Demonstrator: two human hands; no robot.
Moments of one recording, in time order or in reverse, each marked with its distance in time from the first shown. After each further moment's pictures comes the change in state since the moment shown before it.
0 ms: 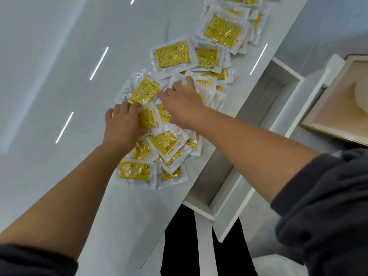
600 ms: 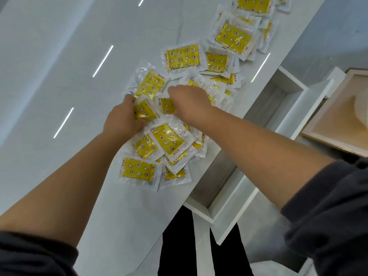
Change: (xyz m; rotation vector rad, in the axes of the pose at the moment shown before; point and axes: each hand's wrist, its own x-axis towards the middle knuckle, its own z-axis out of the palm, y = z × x) left_hand 0.007 -0.009 -0.024 -0.416 -0.094 -0.280; right_hand 0.005 -0.006 -0.021 0.127 0.047 0.075
